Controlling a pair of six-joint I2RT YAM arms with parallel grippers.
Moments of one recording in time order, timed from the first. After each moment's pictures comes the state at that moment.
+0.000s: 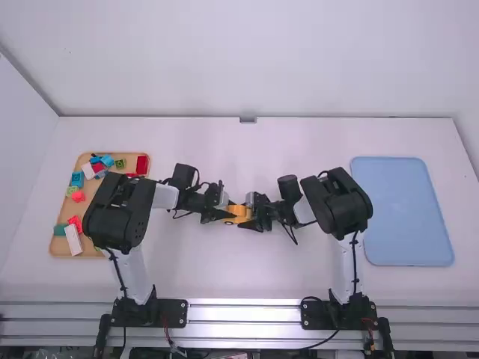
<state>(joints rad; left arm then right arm) -0.16 1.95 0.82 -0.04 1.10 1.17 0.38 2.21 0.75 0.59 -1.08 -0.76</state>
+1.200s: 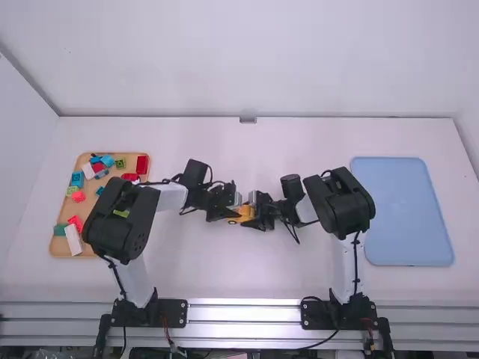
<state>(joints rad) -0.26 1.89 0.87 -0.14 0.86 1.12 0.35 2.21 0.75 0.58 -1.08 -0.77</state>
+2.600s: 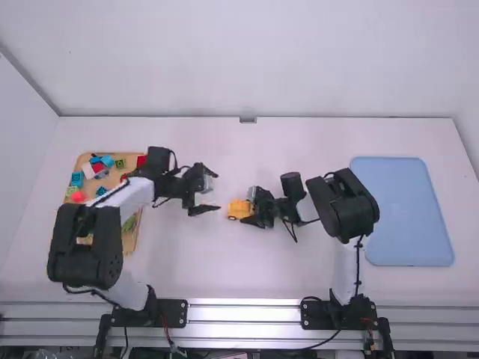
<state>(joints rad) 0.01 1.62 0.89 -0.35 1.00 1.22 0.33 2.12 0.75 0.49 -0.98 -0.67</state>
